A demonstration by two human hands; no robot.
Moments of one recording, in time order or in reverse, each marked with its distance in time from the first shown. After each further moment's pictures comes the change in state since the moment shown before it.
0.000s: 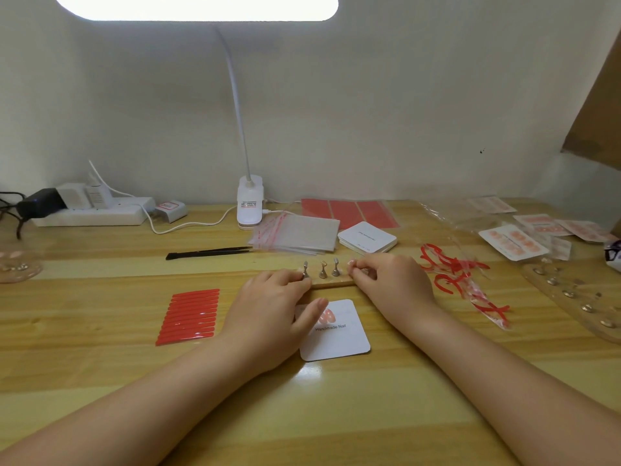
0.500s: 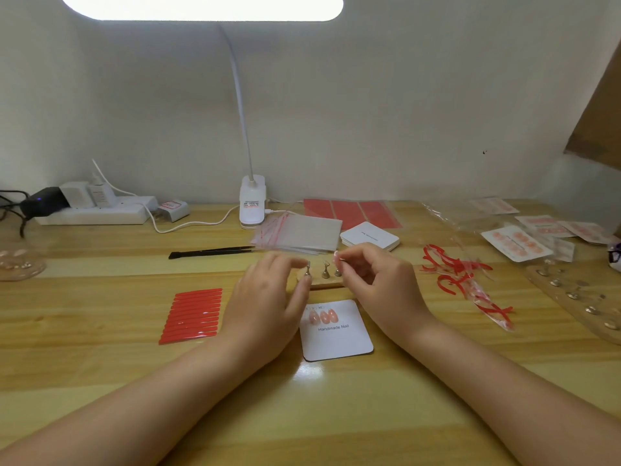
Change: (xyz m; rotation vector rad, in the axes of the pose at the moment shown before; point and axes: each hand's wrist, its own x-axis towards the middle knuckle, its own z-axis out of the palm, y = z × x) left_hand -0.001 -0.001 -0.005 -0.291 0.299 -0.035; right_hand -0.015 -0.018 0.004 0.475 0.185 -0.294
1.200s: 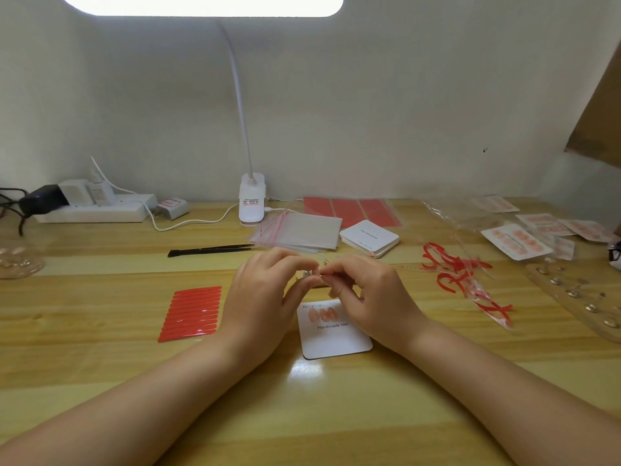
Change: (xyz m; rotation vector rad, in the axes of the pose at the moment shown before) left_hand -0.001 0.006 -0.008 -0.059 0.061 0.139; right_hand -0.002 -0.006 0.002 -0.037 -0.147 -0.267
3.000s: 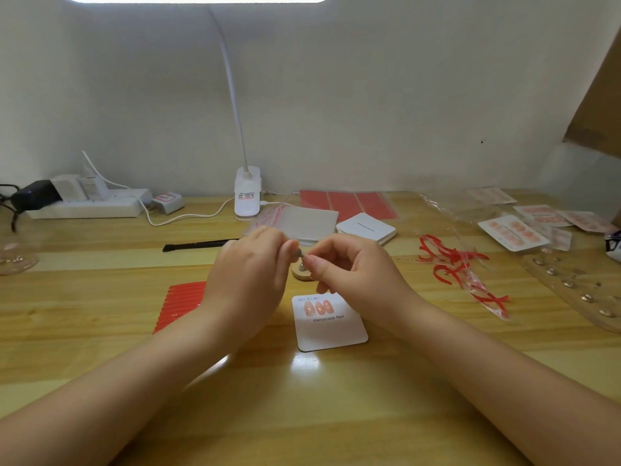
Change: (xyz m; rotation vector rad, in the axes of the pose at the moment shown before) left_hand 0.014 0.007 -0.017 0.116 0.044 -0.014; right_hand 0.016 -0.027 -0.007 0.462 -0.102 0.517
